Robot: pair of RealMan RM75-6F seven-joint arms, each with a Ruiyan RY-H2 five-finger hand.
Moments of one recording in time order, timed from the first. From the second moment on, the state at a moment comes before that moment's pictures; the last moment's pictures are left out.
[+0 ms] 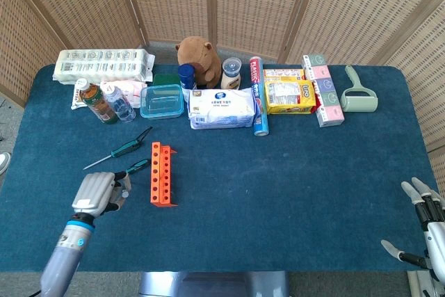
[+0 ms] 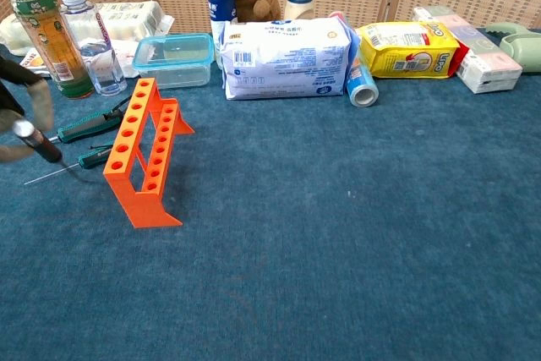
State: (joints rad) left arm -0.45 -1.26 -0.02 -2.09 1.06 1.33 0.46; right arm -0.09 -0.84 -0.03 -1.96 -1.65 1.60 0.13
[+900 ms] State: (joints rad) left arm -0.31 -0.90 0.13 -2.26 1.61 1.36 0.10; right arm -0.08 -0.85 -0.04 -1.97 -1.63 1.58 0.09
